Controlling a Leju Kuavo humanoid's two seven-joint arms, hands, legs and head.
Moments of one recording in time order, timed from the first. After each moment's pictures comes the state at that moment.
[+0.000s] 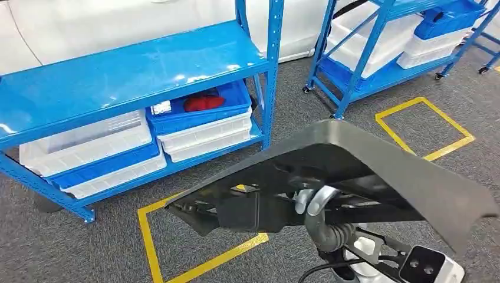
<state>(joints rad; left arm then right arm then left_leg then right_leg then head) -0.08 0.01 1.30 -0.27 1.25 0.02 -0.47 -0.19 -0.07 0.45 -2.01 -0.13 0.26 -0.69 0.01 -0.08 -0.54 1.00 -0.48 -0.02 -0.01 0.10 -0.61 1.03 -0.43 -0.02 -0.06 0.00</state>
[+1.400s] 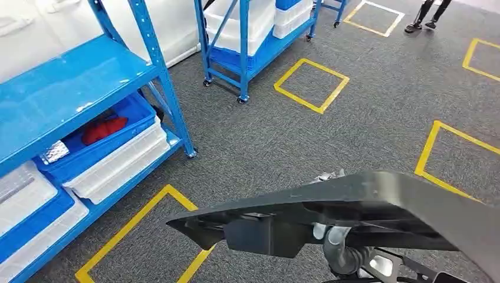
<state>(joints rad) -0.08 -0.02 1.30 -0.27 1.25 0.08 -0.51 -0.09 -0.08 0.40 -2.12 -0.13 0.29 -0.69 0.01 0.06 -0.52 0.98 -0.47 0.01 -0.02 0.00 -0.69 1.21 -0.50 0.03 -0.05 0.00</state>
